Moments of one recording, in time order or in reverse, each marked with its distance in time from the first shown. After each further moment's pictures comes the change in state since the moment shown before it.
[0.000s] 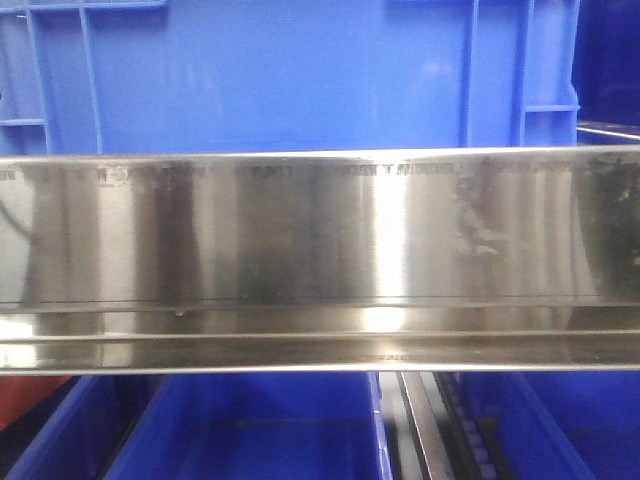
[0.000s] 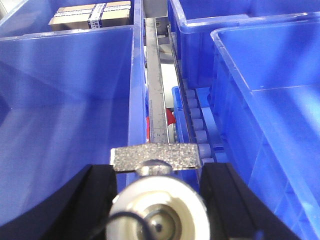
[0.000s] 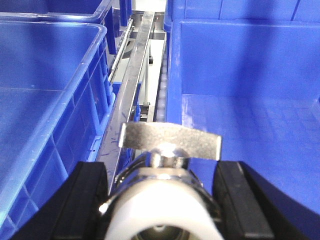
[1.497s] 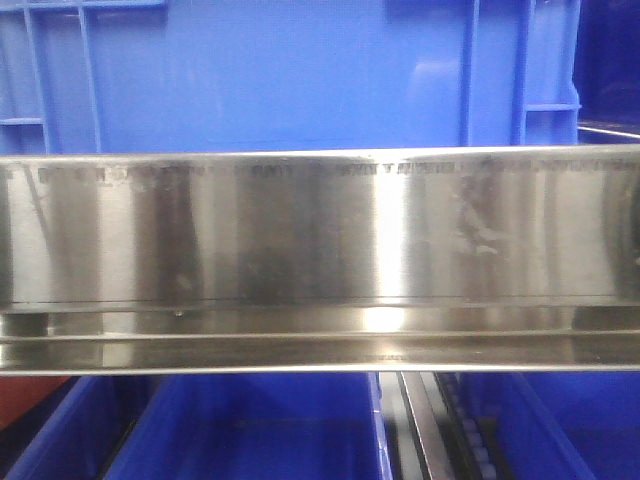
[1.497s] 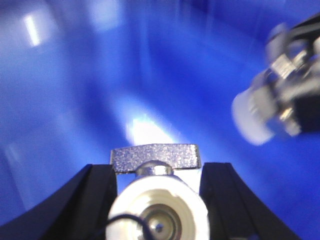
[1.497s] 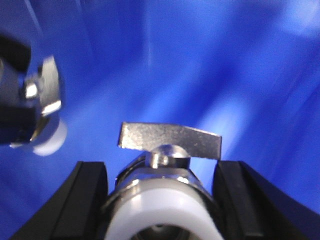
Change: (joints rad) left arm -0.529 0.657 -0.400 -0.101 -0.047 0.045; right arm 0.454 0.669 -0.501 0.097 0.115 -0.055
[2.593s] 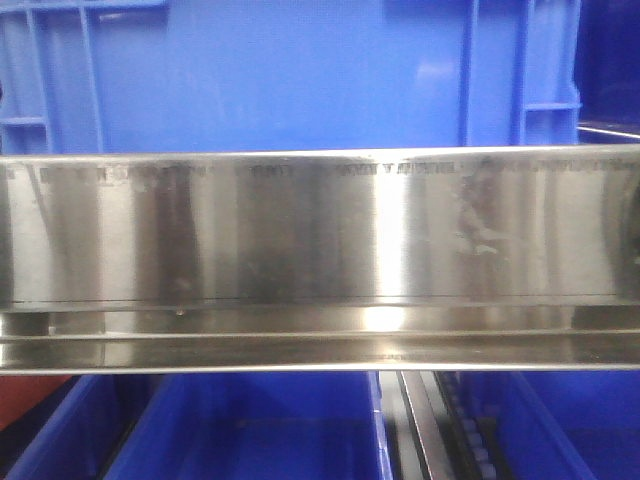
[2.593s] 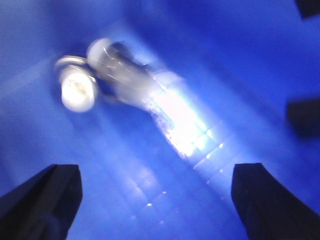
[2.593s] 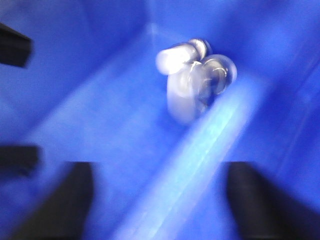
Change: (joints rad) left arm 0.000 -0.014 -0.006 0.028 0.087 0.000; right arm 0.002 -0.028 -0.005 0.003 0.009 0.000
